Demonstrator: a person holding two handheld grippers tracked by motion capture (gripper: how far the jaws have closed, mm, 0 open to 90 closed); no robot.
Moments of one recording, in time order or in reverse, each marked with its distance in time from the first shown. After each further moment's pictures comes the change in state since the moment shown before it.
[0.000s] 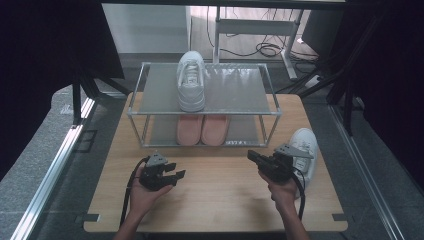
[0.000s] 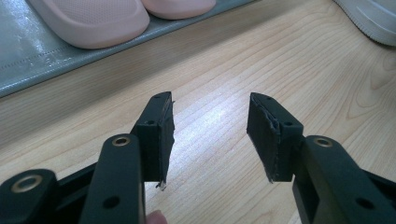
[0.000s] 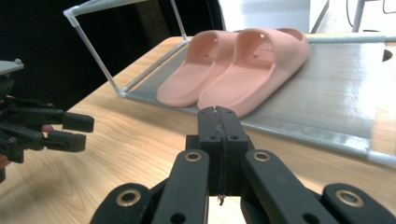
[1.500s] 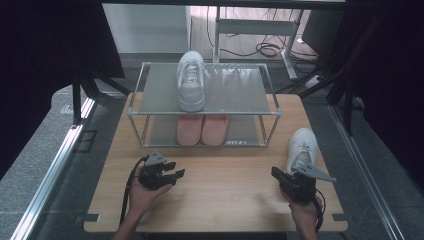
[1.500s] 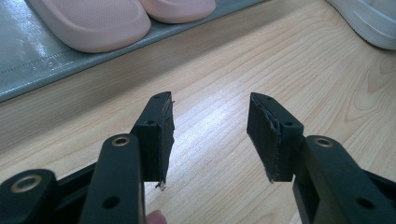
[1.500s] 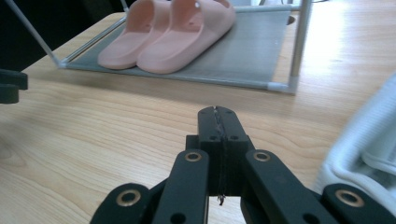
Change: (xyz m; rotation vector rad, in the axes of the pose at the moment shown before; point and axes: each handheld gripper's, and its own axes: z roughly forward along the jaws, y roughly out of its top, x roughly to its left) left arm 0.002 0.002 -0.001 -0.007 -0.008 -0.001; right arm -0.018 -0.040 -0.057 0.043 -0.212 0.003
